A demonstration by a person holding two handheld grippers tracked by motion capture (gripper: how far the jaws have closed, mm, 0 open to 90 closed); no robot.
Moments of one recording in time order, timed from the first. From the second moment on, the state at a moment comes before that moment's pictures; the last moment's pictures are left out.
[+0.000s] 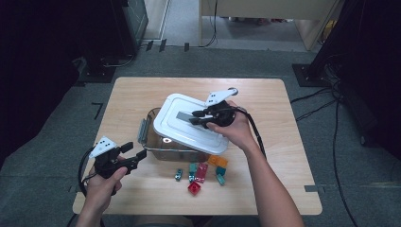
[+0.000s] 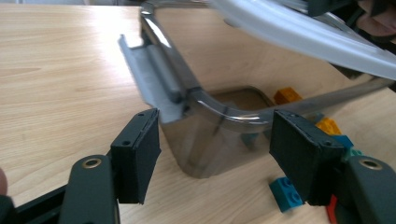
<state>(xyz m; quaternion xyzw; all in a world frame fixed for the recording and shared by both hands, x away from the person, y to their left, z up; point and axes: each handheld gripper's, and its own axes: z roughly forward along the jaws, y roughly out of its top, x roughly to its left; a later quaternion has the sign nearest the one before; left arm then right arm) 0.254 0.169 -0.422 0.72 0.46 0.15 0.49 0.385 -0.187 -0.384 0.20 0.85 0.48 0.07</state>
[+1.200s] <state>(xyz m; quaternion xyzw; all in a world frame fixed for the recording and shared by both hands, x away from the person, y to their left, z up) 0.264 0.197 -0.516 0.73 0.55 0.23 0.31 0.359 -0.301 -0.393 0.31 0.80 0.50 0.12</state>
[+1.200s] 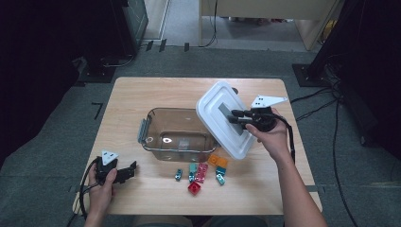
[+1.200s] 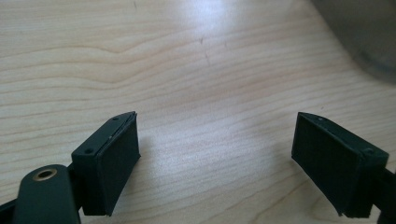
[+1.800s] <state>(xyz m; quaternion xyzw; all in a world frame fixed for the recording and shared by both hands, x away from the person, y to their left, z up) 0.264 0.195 -0.518 0.73 0.55 0.24 0.32 0.338 -0.366 -0.428 0.38 0.76 0.50 0.14</state>
